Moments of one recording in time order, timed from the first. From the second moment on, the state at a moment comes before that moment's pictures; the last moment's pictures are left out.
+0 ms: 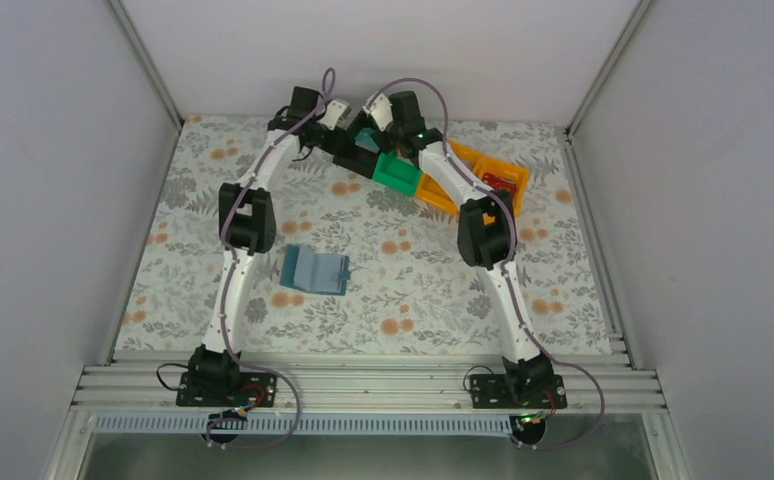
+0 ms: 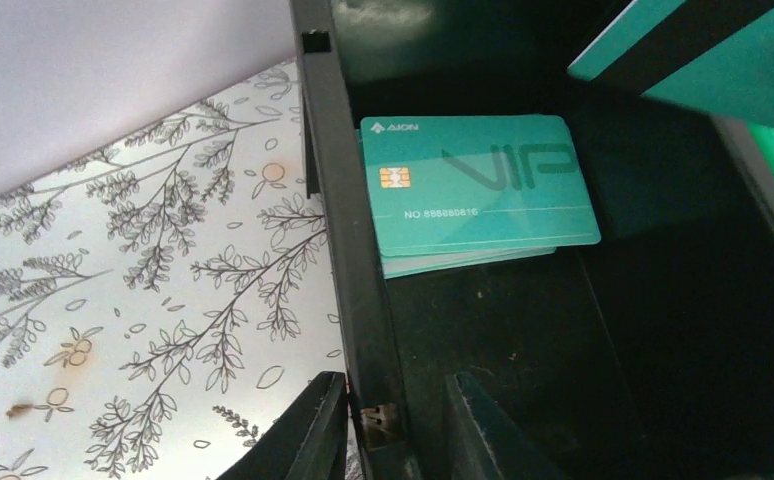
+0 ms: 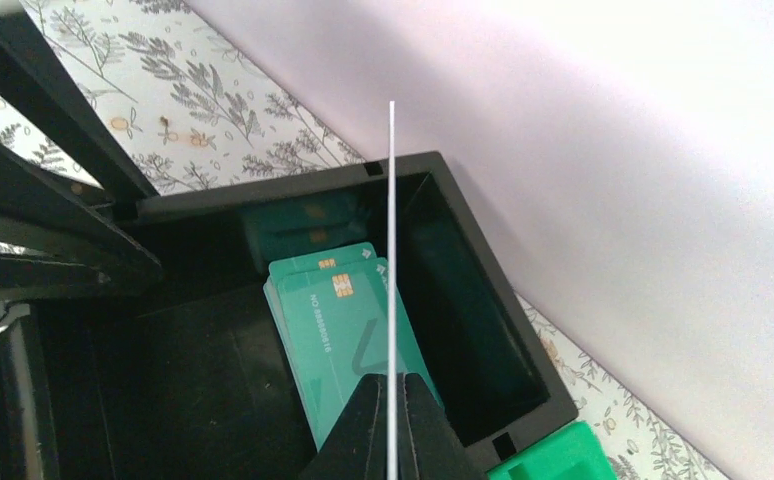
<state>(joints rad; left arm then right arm) -0.22 2.68 2.55 -0.66 0.43 0.20 0.44 2.56 2.35 -0.35 -0.02 -0.39</state>
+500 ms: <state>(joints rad) -0.23 2.60 2.36 -0.59 0.36 0.12 0.44 2.46 2.30 -0.37 -0.03 -0.38</state>
